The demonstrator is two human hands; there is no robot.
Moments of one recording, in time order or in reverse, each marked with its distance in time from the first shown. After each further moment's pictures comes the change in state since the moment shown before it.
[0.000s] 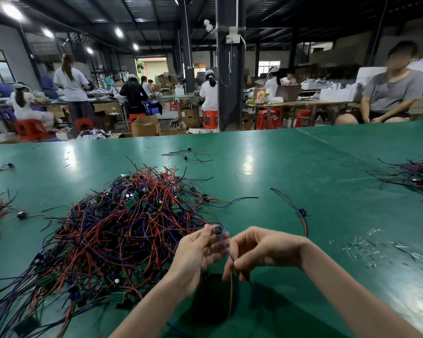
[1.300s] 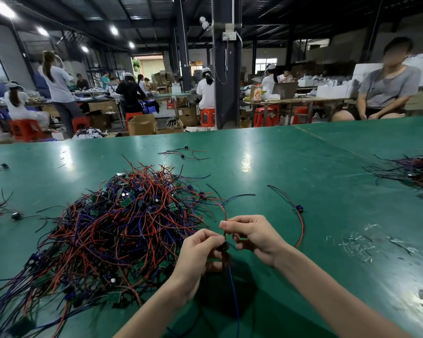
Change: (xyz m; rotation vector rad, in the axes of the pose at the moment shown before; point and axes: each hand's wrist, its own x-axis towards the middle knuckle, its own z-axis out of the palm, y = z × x) left_hand -0.006 -0.008 0.002 0.213 -0.024 0.055; right_hand 0.029 0.016 0.006 0.222 0.825 -0.113
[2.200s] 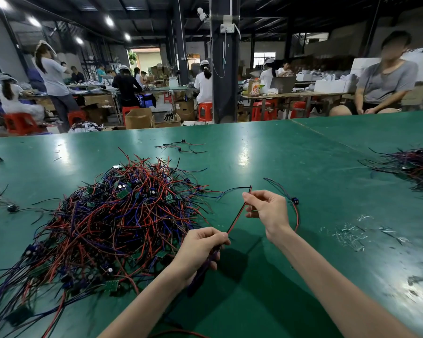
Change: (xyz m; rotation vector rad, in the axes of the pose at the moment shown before) left_hand 0.011 -0.012 -0.004 0.236 -0.094 -0.066; right_hand 0.025 -0.001 -0.032 0.038 0.473 -0.268
